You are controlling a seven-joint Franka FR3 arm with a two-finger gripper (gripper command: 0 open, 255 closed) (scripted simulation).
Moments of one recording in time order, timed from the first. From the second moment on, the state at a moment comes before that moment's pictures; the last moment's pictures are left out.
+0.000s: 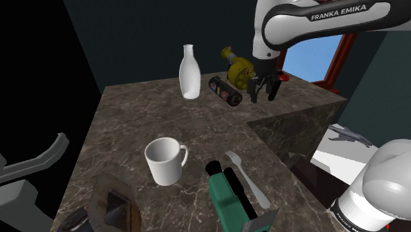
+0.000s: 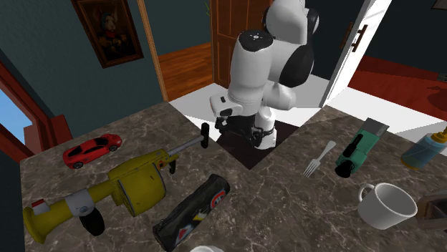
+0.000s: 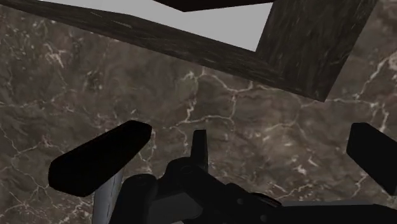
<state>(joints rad) -0.03 -0.41 0.07 -2.21 -0.07 1.76 0.06</state>
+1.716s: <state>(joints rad) -0.08 0.23 0.03 -1.59 0.02 1.90 0.19</state>
